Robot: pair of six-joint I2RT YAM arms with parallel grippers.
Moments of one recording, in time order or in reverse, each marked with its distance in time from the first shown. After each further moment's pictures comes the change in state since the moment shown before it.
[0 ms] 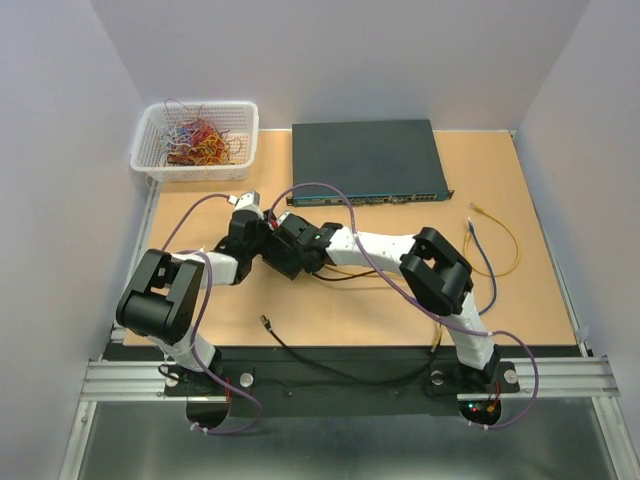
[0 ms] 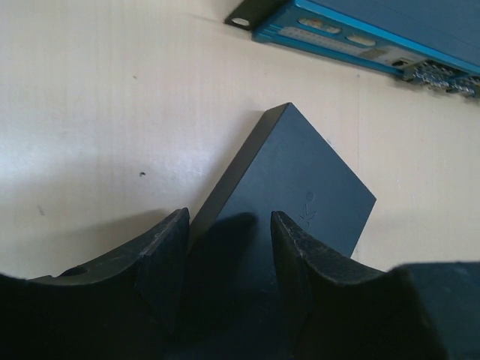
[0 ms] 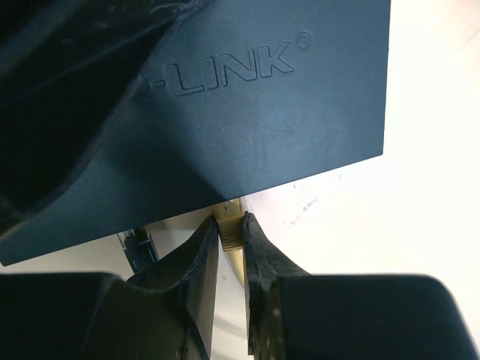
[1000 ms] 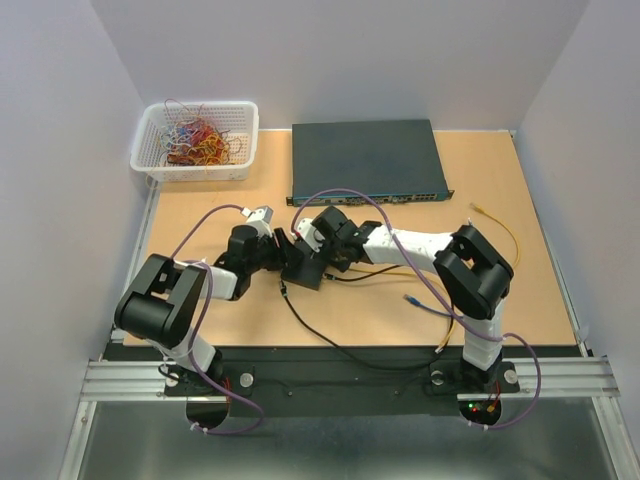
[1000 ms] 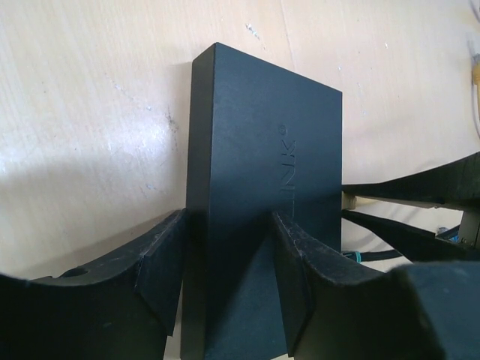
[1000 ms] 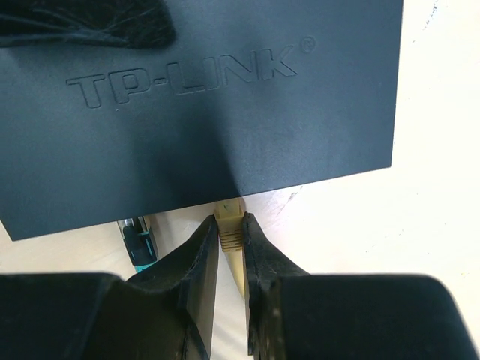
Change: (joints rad) left arm -0.036 -0.031 -0.160 0.172 0.263 0.053; right arm -0.126 -0.245 -0.363 0.208 -0.357 -0.374
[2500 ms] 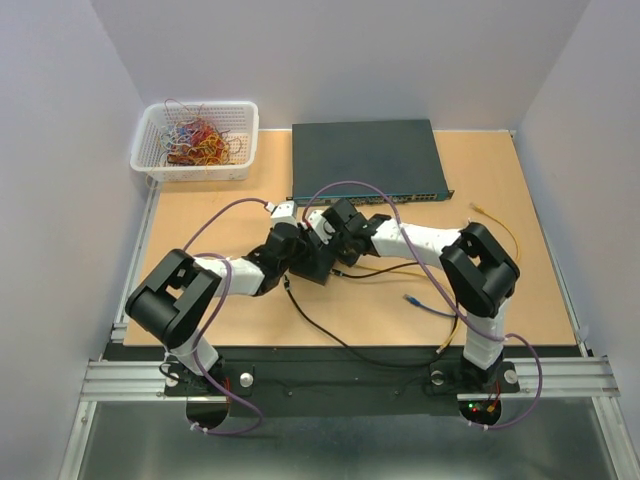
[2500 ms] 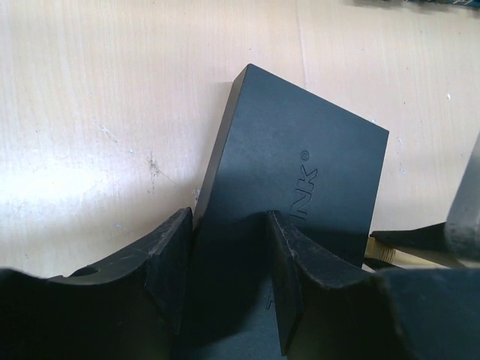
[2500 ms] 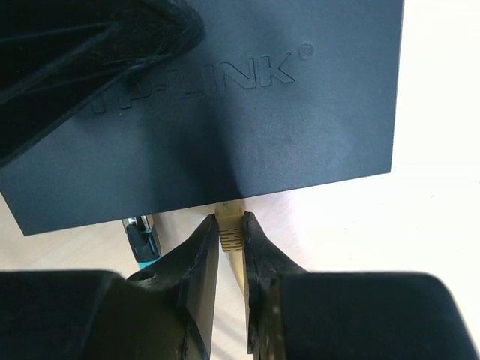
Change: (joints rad) left arm -0.277 0.052 0.171 -0.181 -0.523 -0.018; right arm -0.068 -0.001 0.024 -0.057 -0.050 0.021
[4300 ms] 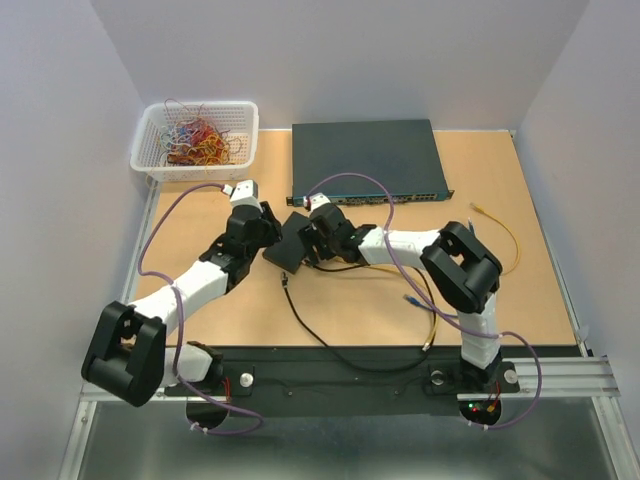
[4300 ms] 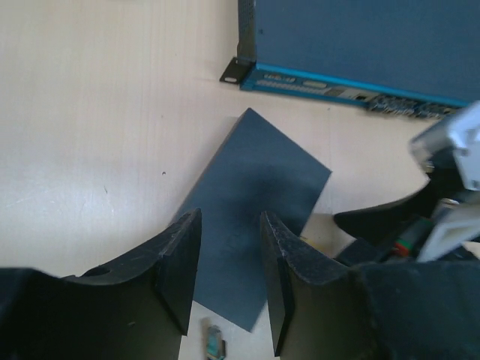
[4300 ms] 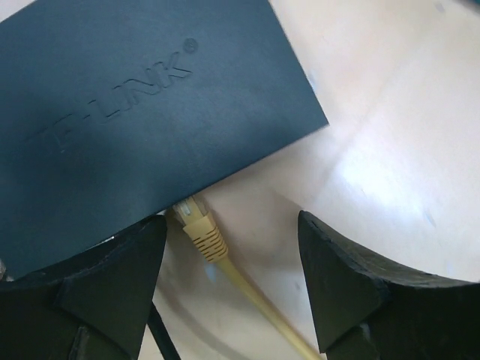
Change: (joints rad) left arm 0.189 -0.351 0.045 -0.308 -0.014 0.071; right arm 0.051 0.060 -0.061 0.366 0.208 0.532
